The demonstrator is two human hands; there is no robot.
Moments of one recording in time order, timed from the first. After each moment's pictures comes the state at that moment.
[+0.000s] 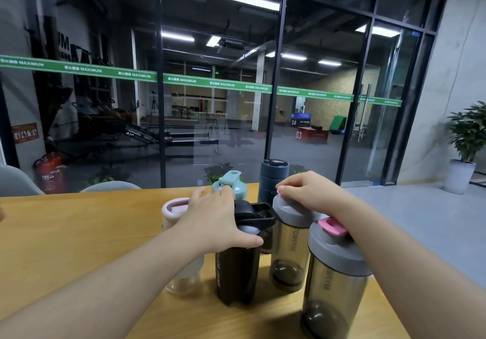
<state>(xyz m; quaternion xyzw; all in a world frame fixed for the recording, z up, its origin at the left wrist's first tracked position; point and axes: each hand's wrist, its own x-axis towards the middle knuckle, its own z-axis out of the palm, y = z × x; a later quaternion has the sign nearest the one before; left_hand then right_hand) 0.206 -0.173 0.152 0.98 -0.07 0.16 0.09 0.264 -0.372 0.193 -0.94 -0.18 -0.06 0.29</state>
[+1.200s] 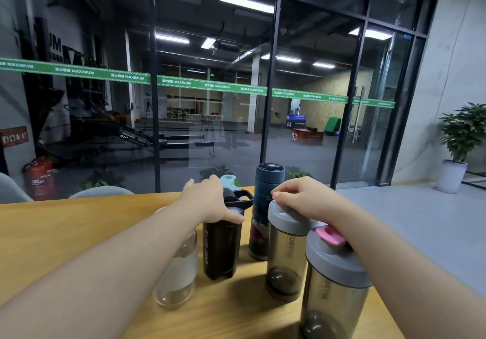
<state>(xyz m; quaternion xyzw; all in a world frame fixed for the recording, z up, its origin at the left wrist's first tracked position) 0.281 -0.160 0.163 0.99 0.00 0.11 0.05 0.263 -0.369 0.194 -0.94 -0.18 -0.06 0.28</state>
